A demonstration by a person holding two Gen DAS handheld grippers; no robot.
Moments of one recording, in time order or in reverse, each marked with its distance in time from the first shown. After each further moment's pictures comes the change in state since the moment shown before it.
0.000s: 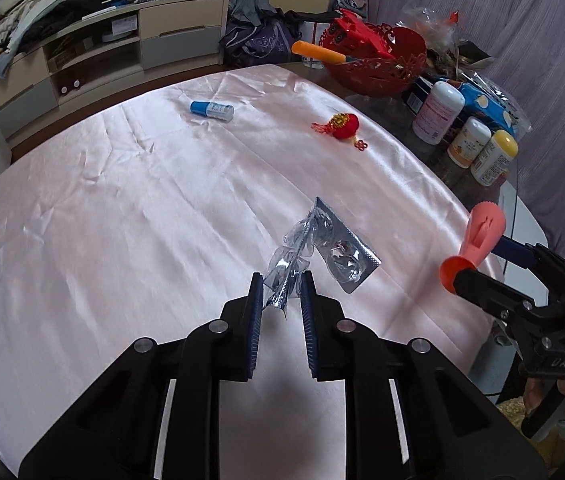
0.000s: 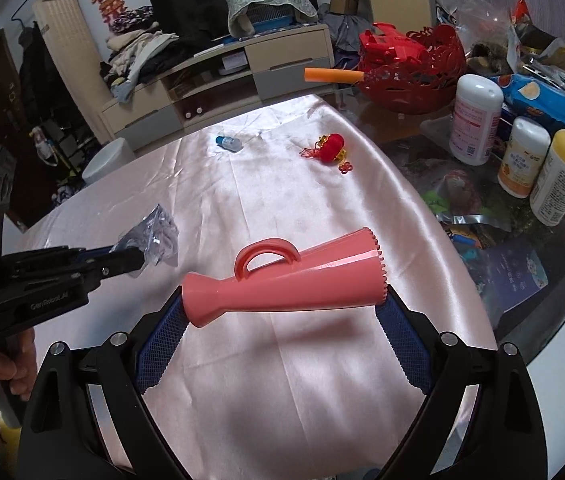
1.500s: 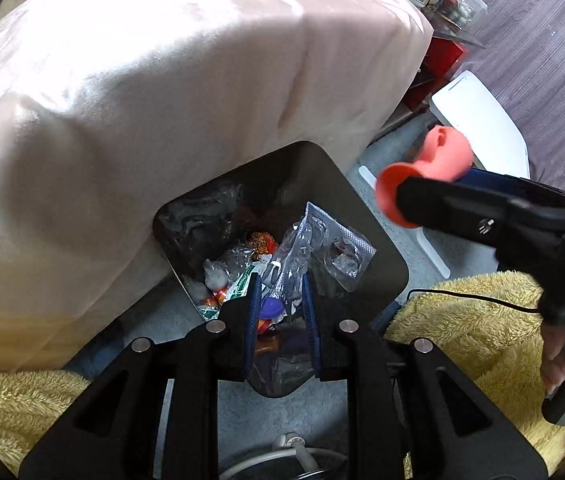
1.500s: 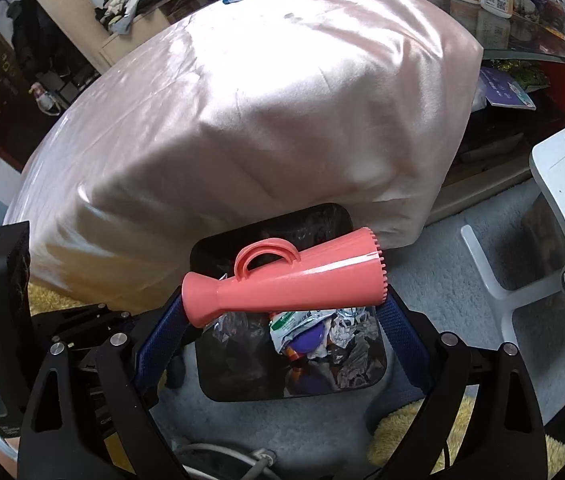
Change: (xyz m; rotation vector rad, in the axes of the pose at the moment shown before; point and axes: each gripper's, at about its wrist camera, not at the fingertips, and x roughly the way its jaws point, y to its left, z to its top) left arm 0.014 -0.100 -0.246 -0.010 0.218 -0.069; right arm -0.039 0.002 -0.204 0.055 0.276 0.036
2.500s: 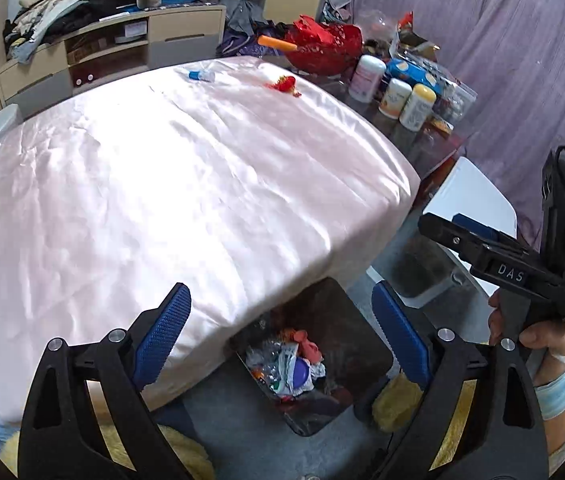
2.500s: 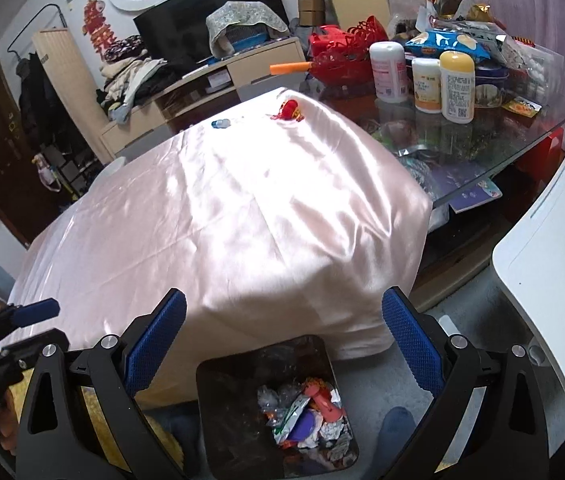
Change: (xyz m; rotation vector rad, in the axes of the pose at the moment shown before) left arm -0.146 0.028 0.059 -0.005 -0.298 0.065; right arm -0.069 -0.020 0.064 0.062 -0.357 -0.032
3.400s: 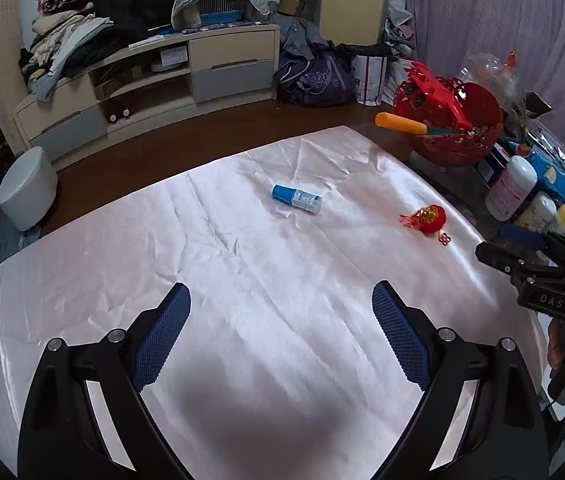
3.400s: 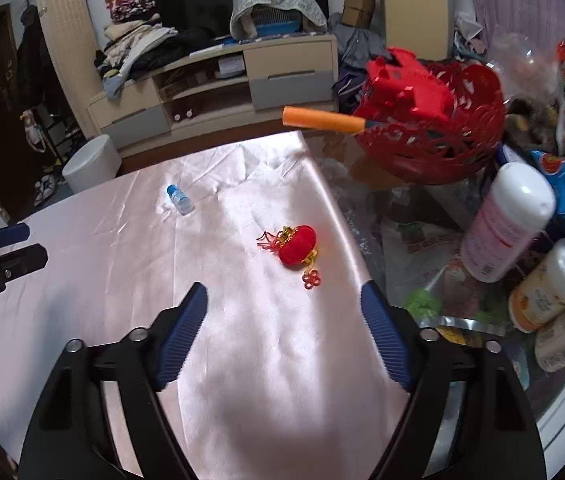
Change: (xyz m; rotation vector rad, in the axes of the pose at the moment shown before) left arm 0.148 0.112 0.244 -0.015 -0.029 0.193; right arm 0.198 0.014 0.215 -0.222 0.089 -0.018
